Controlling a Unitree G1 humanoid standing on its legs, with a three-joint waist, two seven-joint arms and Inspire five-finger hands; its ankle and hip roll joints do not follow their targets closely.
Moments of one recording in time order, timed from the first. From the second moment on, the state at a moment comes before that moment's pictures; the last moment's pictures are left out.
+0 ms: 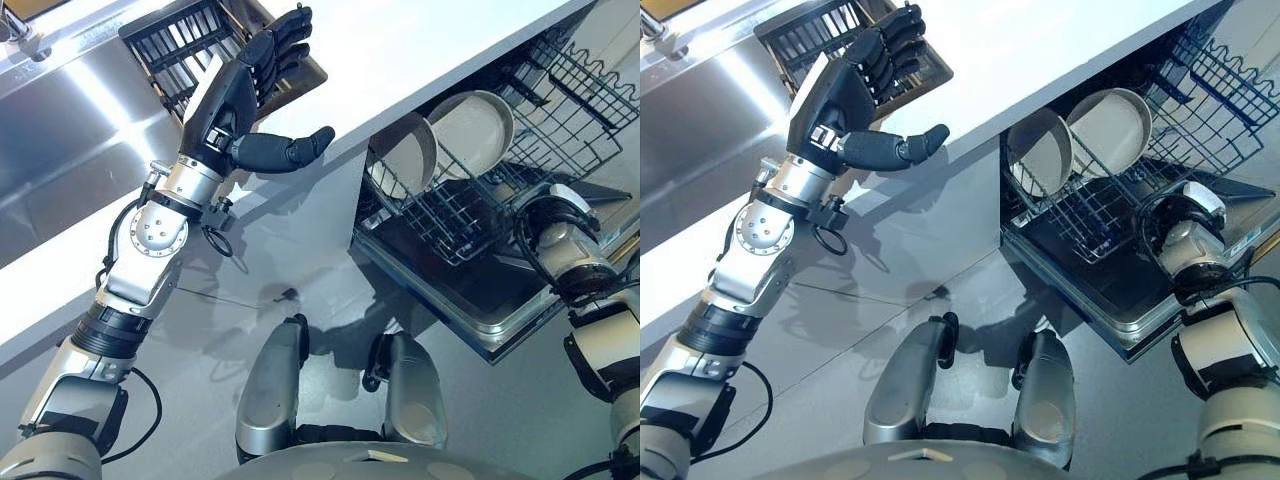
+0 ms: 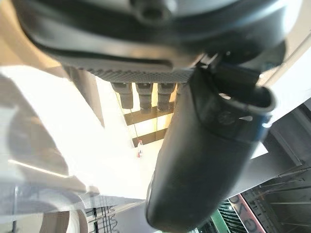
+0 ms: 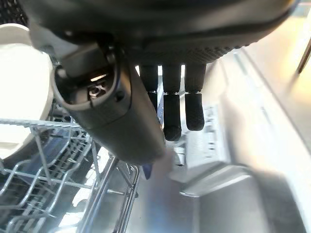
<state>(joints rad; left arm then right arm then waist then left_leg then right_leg) -0.49 0.68 -0.23 -0.10 -0.47 -0.24 -0.03 -0.84 -0.77 0.49 1.05 -0.12 0.33 -0.10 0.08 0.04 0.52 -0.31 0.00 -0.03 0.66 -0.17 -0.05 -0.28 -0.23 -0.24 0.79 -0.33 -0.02</state>
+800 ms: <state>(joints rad) -0.49 0.67 -0.24 -0.10 -0.47 -0.24 -0.03 -0.88 -0.69 0.47 0.95 0.09 0.19 -0.19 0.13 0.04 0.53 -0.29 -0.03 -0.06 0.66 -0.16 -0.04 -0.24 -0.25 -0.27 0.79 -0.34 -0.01</state>
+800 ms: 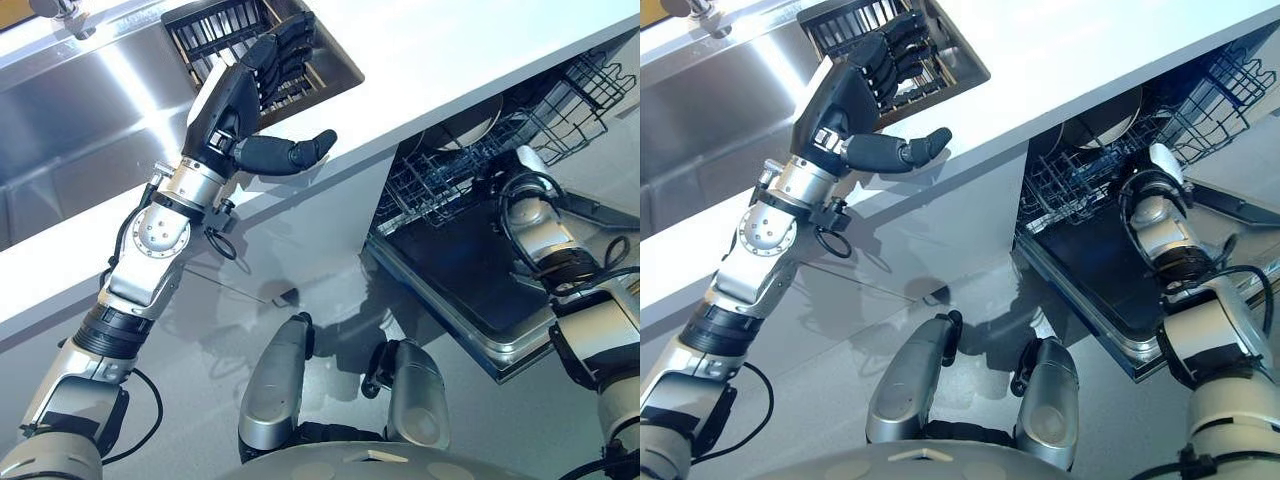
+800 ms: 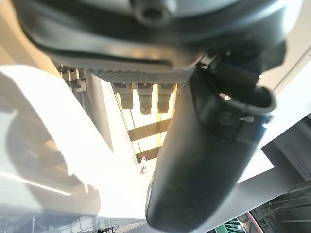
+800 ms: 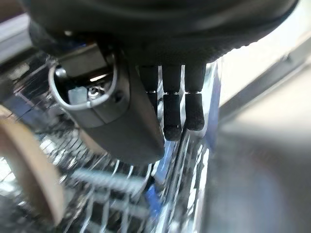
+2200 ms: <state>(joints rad) -0.48 0.65 -0.24 -0.11 -0.47 -0.28 -0.04 -0.76 -0.54 0.10 1.14 1.55 0.16 0.25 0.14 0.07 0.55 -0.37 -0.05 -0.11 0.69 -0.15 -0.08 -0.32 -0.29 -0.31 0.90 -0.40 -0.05</state>
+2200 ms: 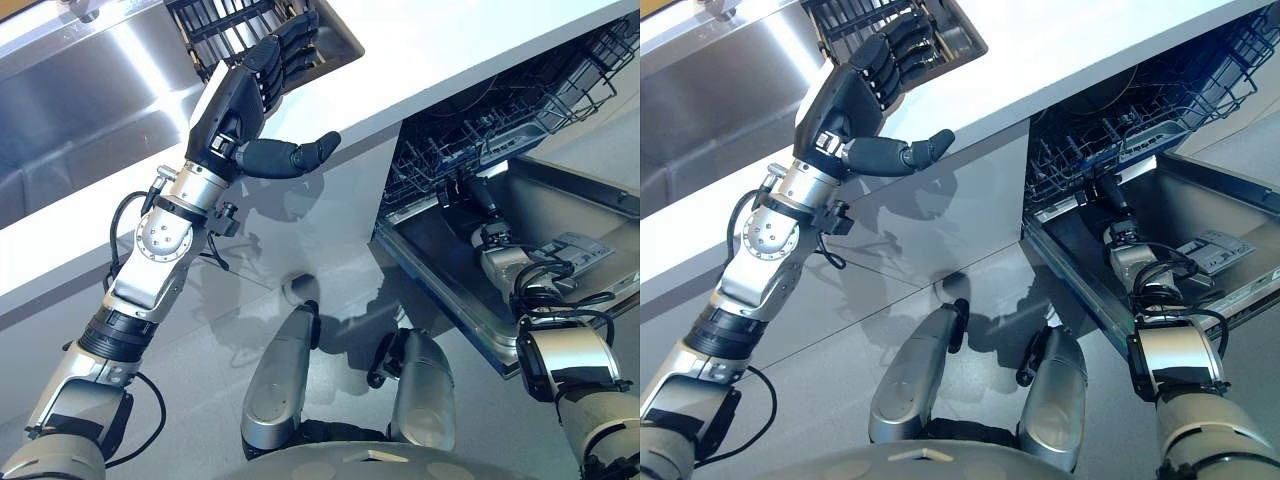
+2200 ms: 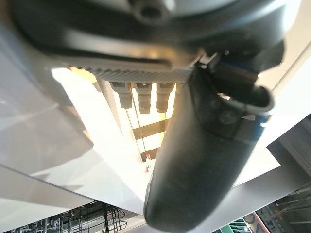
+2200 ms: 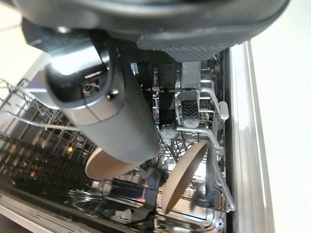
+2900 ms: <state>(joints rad) -0.49 0.68 -0.24 -0.10 -0.48 -0.29 -0.07 -0.91 -0.55 0.12 1.06 1.55 0.00 0.21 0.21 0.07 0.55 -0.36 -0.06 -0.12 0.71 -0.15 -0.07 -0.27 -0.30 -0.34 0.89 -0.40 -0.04</state>
